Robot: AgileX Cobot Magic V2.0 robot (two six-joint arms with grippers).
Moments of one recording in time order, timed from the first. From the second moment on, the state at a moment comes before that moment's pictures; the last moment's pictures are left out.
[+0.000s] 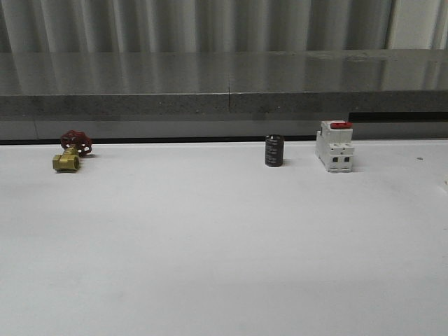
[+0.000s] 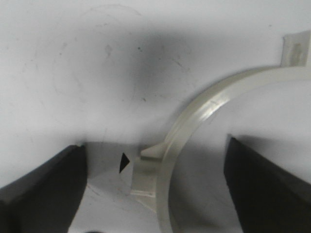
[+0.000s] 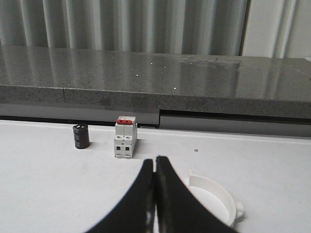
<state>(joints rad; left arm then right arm) 0.27 2.03 -1.33 -0.07 0.72 0.29 0.08 -0.01 0.03 0.03 0.01 -0.03</state>
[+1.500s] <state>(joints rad) -0.45 1.88 -1.33 0.01 0.75 -0.31 0.08 -0.01 0.03 0.03 0.01 -0.03</state>
